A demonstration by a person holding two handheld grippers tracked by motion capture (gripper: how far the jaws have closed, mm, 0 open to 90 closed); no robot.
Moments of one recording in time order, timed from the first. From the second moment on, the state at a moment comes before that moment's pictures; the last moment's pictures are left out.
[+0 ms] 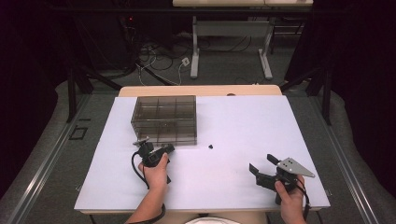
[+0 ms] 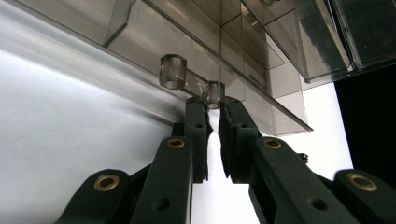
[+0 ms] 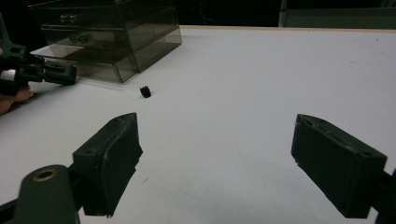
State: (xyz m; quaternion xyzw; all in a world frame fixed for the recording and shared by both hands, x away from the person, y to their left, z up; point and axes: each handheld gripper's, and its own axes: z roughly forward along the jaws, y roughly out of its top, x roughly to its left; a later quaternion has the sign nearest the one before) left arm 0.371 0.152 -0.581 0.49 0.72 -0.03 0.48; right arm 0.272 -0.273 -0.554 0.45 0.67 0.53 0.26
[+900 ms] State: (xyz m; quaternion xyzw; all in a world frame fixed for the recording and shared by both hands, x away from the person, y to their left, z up) left arm 0.367 0.153 -0.582 0.49 0.71 -0.04 0.50; right arm 0.273 -0.273 -0.555 0.45 0.67 0.53 0.26
